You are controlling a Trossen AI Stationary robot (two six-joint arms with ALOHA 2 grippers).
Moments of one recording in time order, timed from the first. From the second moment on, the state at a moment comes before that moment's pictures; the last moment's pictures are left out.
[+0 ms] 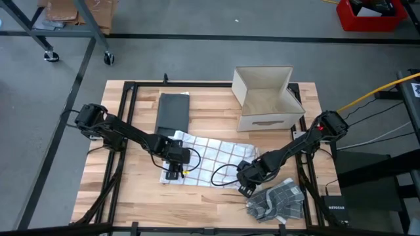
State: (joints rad) left arm -0.26 1.60 0.87 -0.46 -0.03 -0.21; right arm 0.50 1.69 0.93 -0.52 -0.18 1.18
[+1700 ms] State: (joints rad) left arm -0.26 1.64 0.87 -0.66 -0.02 -0.28; right arm 0.55 1.69 0.93 -0.52 -0.16 1.31
